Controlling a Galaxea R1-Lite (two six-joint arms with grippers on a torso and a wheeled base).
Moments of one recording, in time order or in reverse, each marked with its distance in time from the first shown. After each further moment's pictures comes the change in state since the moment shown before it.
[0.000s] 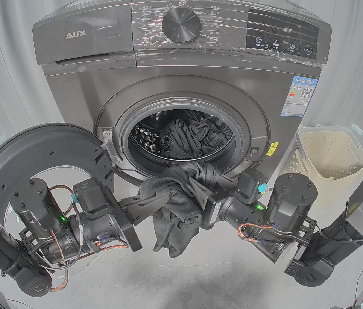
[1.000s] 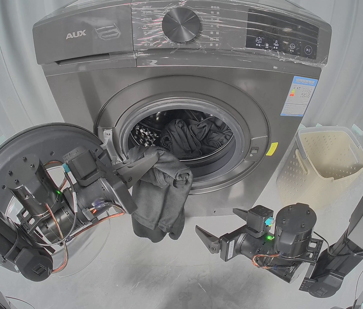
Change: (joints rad) left arm 0.067 0.001 -0.131 0.000 0.062 -0.066; right arm 0.001 -0.010 0.227 0.046 0.014 -0.005
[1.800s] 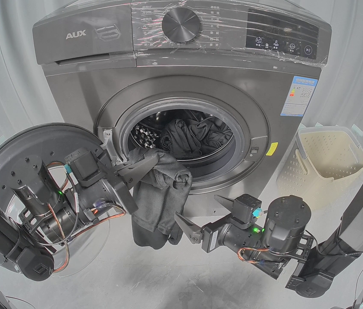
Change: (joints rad) left arm 0.006 0.013 0.000 0.000 -0.001 -0.001; right arm 0.040 0.032 -0.117 -0.059 0.033 -0.004
